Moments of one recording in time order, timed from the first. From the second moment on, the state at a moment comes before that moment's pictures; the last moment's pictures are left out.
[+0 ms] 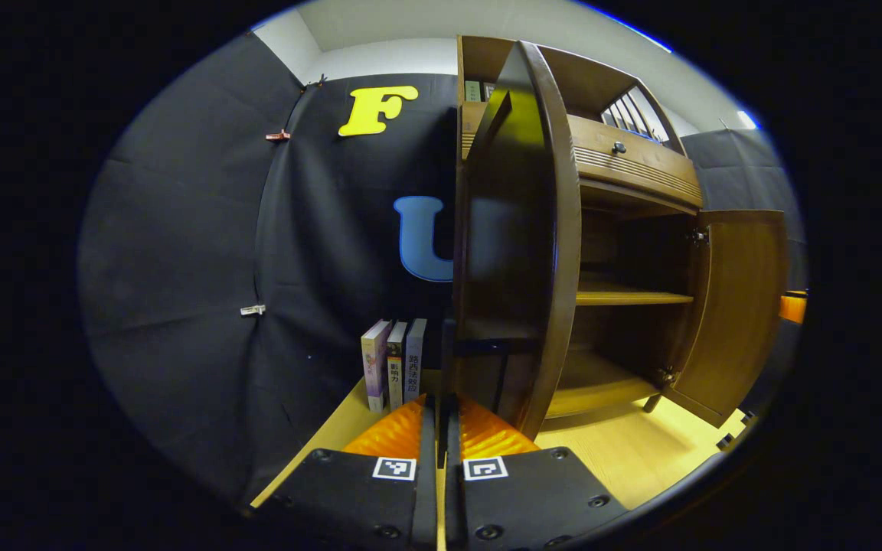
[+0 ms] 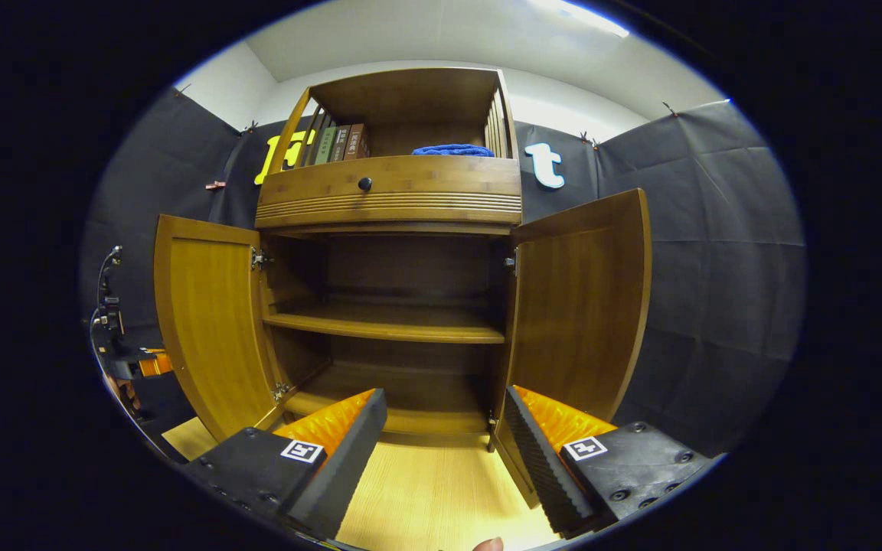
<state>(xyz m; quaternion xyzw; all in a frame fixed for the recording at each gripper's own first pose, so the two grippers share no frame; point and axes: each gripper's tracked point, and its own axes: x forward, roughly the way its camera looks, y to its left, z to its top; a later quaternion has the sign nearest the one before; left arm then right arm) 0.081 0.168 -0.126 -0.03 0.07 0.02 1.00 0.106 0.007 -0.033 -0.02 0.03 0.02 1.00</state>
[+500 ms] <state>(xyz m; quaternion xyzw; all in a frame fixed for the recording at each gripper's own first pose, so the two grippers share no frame) 0.032 0.159 -0.105 -0.02 0.06 0.03 1.00 0.123 0.010 -0.029 -0.01 0.02 0.03 1.00</state>
